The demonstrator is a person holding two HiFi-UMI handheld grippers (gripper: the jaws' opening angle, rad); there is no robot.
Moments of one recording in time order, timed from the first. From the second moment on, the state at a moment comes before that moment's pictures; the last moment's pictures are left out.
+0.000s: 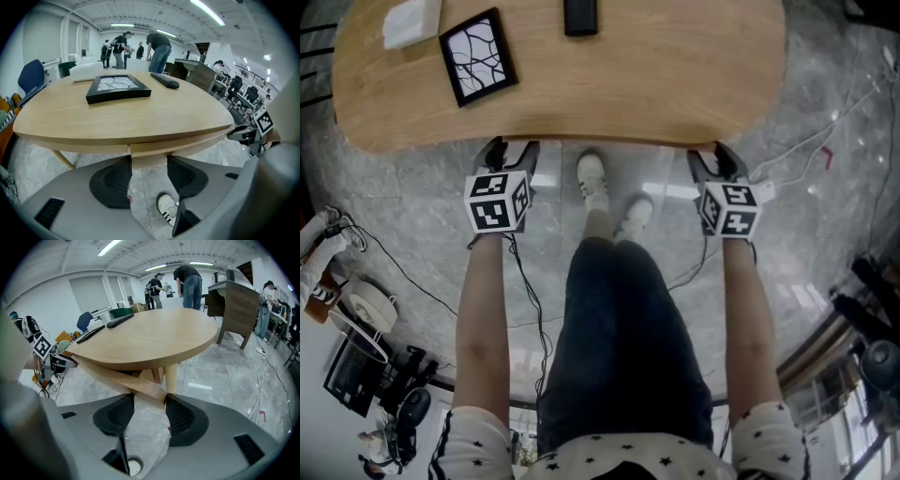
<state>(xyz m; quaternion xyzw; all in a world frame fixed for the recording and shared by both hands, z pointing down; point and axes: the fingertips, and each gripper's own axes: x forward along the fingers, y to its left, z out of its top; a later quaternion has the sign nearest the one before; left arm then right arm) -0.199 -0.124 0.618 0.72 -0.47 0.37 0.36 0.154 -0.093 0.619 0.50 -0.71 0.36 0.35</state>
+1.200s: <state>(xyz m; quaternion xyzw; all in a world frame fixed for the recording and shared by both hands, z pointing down) -0.196 -0.146 0.621 0.72 -0.48 0.35 0.35 0.157 -0.116 0.620 0.52 -0.71 0.34 0.34</state>
